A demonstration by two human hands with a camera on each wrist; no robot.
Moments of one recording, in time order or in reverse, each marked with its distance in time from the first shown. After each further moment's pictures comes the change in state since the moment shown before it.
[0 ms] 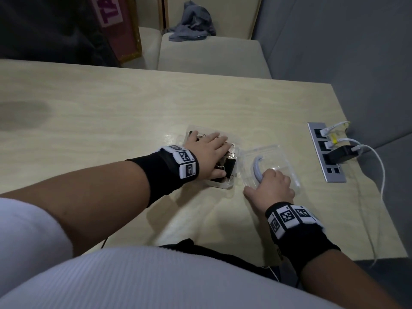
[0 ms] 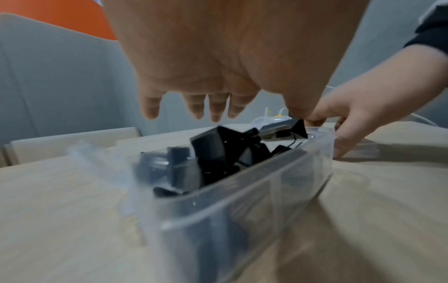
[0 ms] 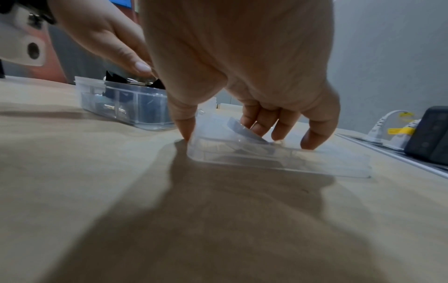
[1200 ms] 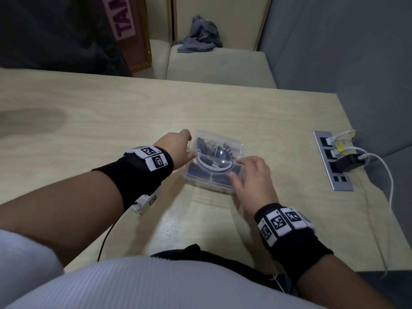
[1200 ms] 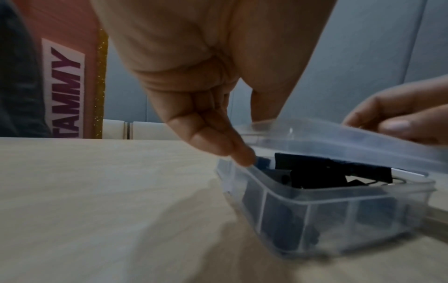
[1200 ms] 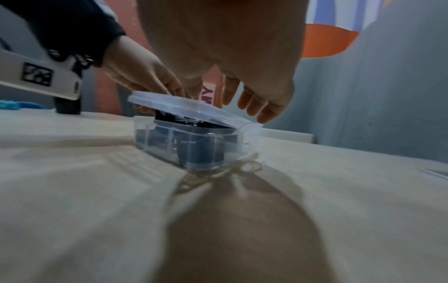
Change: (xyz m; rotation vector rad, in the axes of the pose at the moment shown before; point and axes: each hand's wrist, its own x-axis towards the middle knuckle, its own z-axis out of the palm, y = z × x) left_hand -0.036 -0.064 -0.006 -0.439 0.103 -0.464; right_hand -0.023 -0.046 -0.012 0.359 0.155 -0.477
